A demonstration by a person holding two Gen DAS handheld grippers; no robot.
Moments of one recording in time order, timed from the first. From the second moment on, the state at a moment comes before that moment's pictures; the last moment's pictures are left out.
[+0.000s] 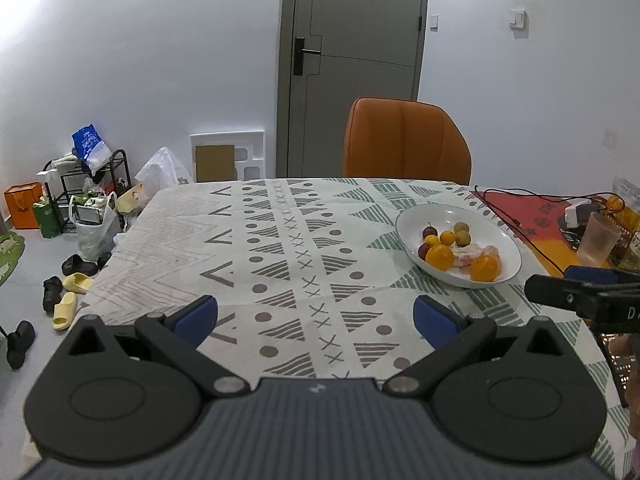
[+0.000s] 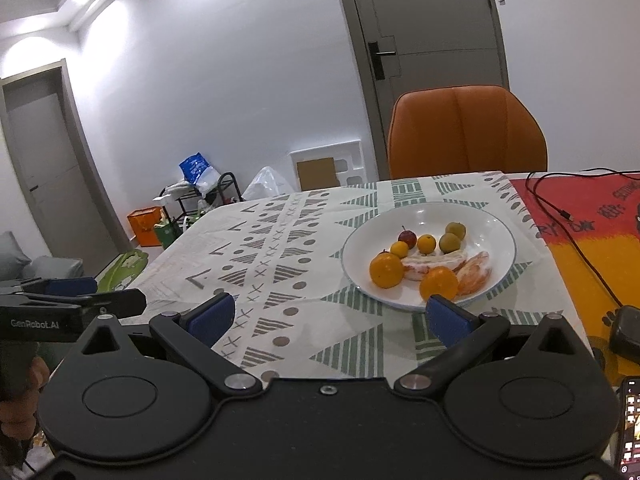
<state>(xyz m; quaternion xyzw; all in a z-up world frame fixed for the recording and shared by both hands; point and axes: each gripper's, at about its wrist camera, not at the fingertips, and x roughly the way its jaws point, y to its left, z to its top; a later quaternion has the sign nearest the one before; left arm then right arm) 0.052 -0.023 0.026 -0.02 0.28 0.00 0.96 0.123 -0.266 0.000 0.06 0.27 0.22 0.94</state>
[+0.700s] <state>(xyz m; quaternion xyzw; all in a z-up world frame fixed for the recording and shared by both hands) 0.044 -0.011 0.027 -0.03 0.29 0.02 0.96 0.110 -0.265 0.003 0.05 0.26 0.24 0.93</state>
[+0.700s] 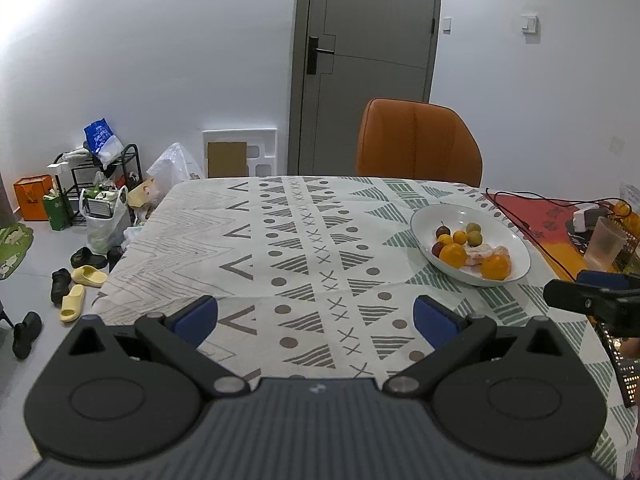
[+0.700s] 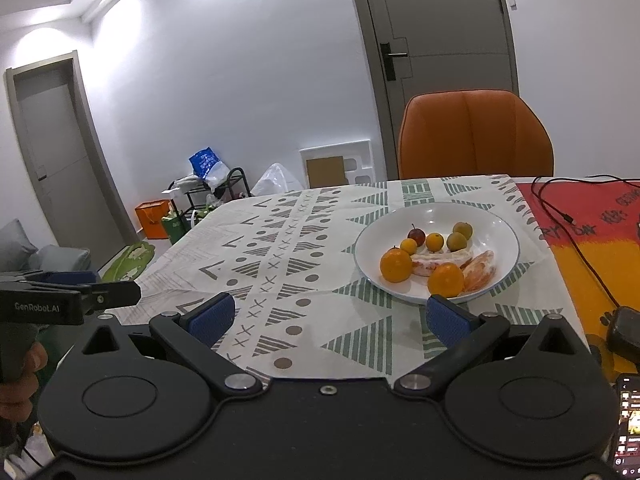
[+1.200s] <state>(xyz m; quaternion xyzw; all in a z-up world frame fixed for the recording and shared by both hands) 0.047 -0.011 0.027 -0.04 0.29 0.02 0.96 0.114 -0.267 -0.005 0.06 0.27 0.24 0.93</state>
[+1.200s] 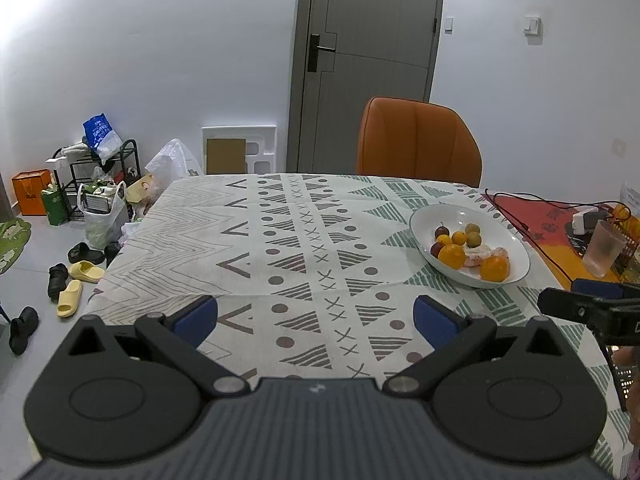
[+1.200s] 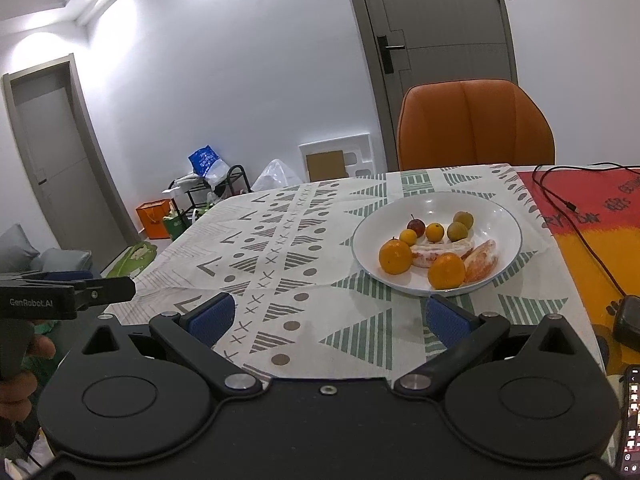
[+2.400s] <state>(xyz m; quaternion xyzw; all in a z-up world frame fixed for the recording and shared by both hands) 0.046 -0.015 0.027 -0.04 0.29 0.01 0.96 0.114 -0.269 -0.004 0.06 0.27 0.23 0.93</state>
